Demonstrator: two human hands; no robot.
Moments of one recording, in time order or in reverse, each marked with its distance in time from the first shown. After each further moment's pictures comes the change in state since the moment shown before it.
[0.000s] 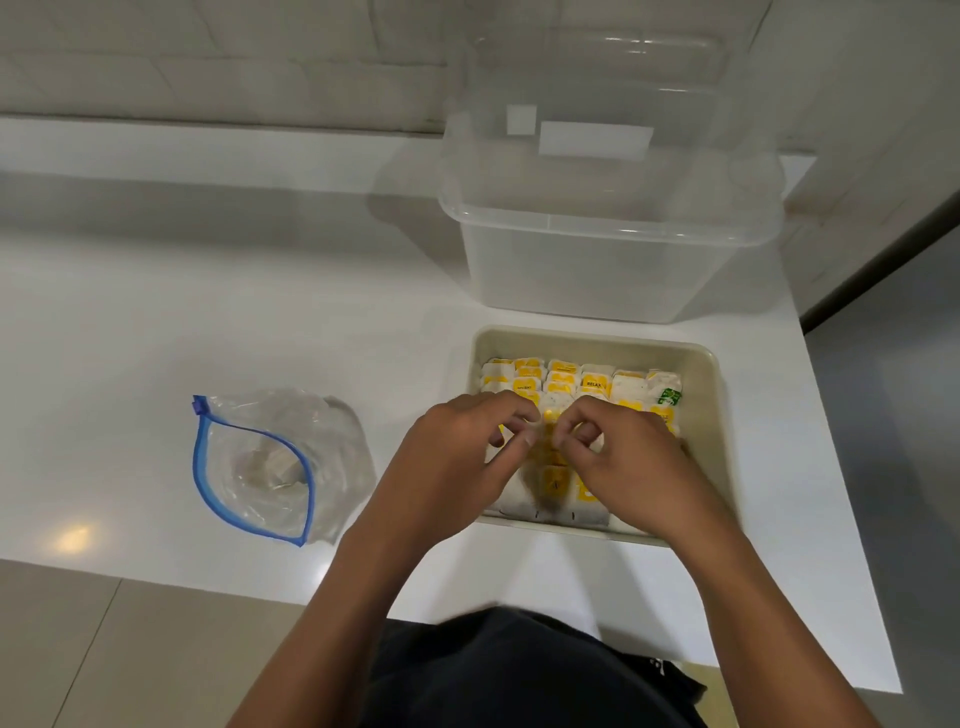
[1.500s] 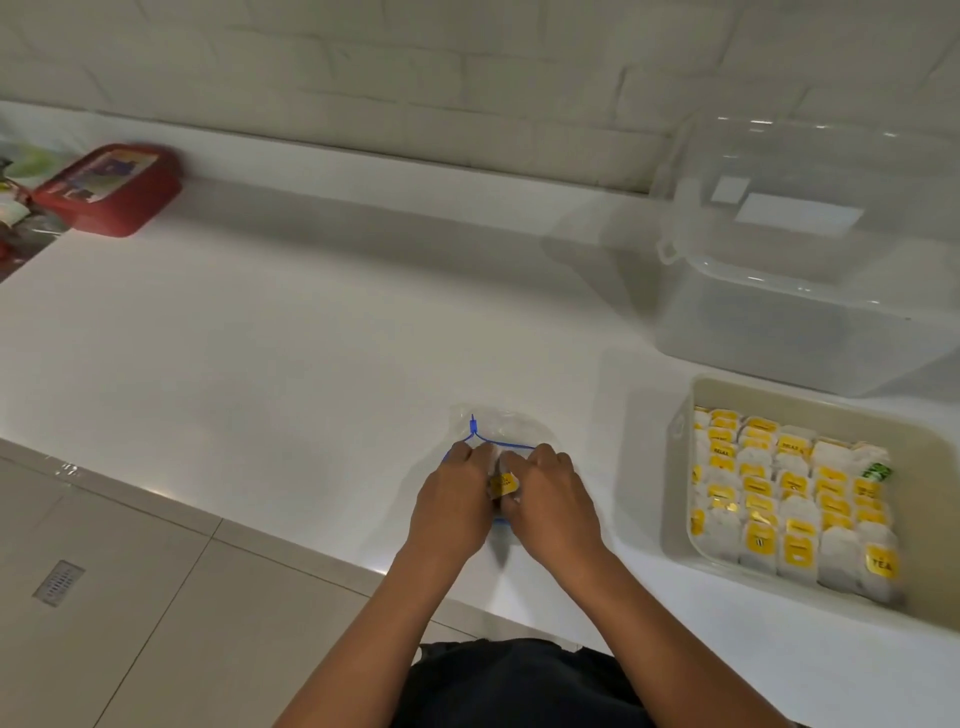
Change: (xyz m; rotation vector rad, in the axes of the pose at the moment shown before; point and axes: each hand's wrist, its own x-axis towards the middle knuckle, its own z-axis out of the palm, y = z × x) left_hand -0.092 -0.188 -0.067 0.290 -0.020 -0.466; right_hand 0.034 -0.167 0.220 -0.331 -0.027 -0.213
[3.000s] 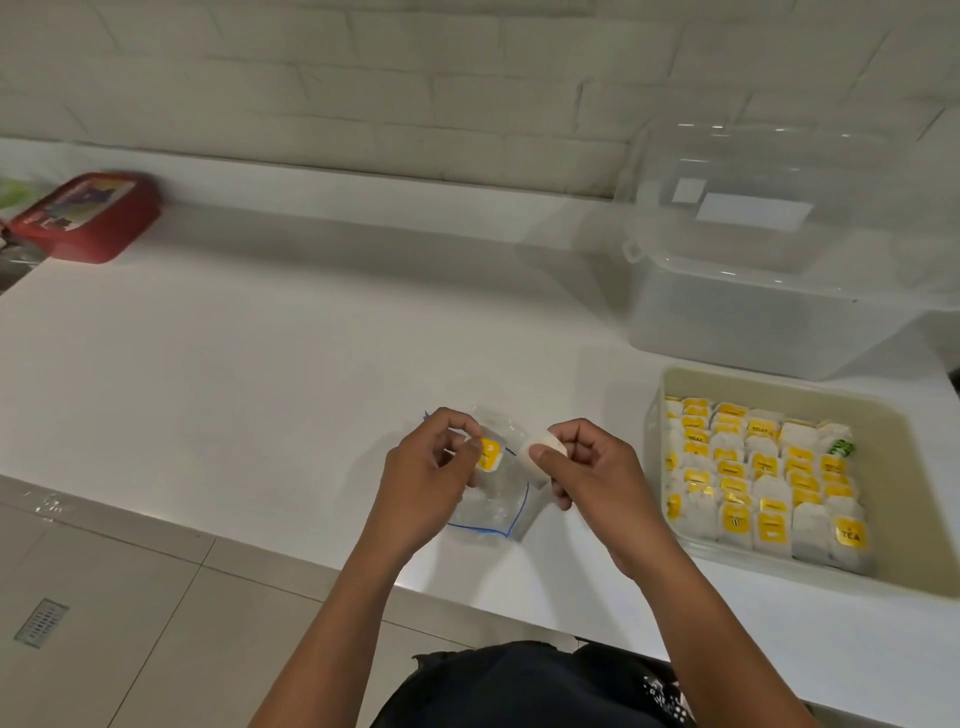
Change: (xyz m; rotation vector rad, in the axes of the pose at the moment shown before) left_hand -0.032 0.034 -0.079 -0.810 0.079 -0.102; right_hand -0.035 0.025 -0.068 1.184 0.110 0.209
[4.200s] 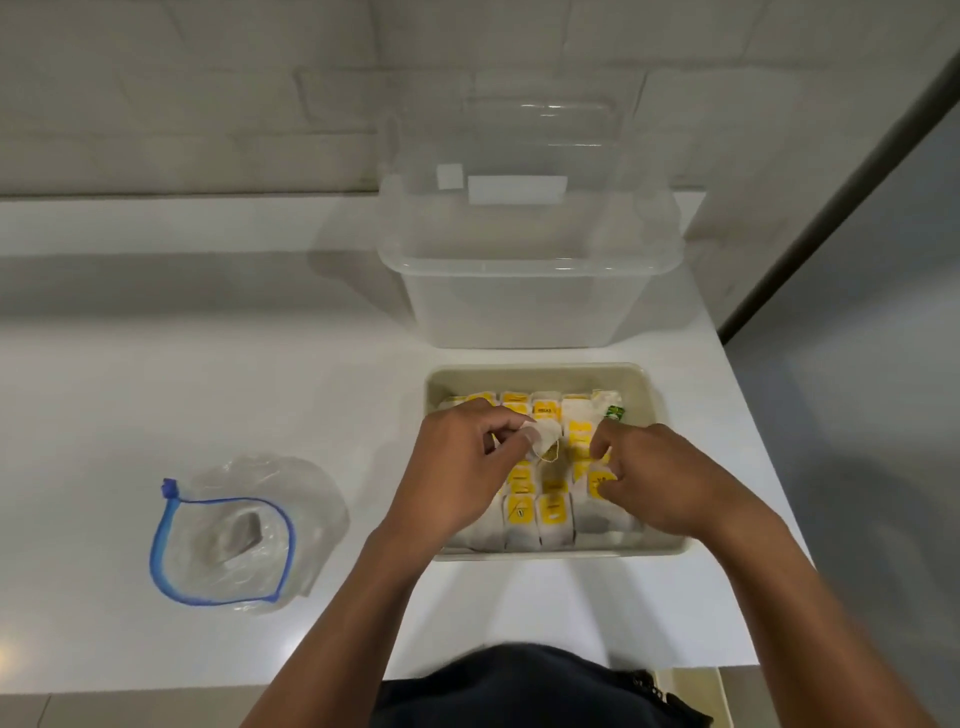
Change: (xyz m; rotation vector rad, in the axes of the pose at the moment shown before) left_hand 0.022 0.092 0.231 0.295 -0.293 0.413; right_hand -0.012 -0.013 -0.274 -1.146 -0.104 0.166
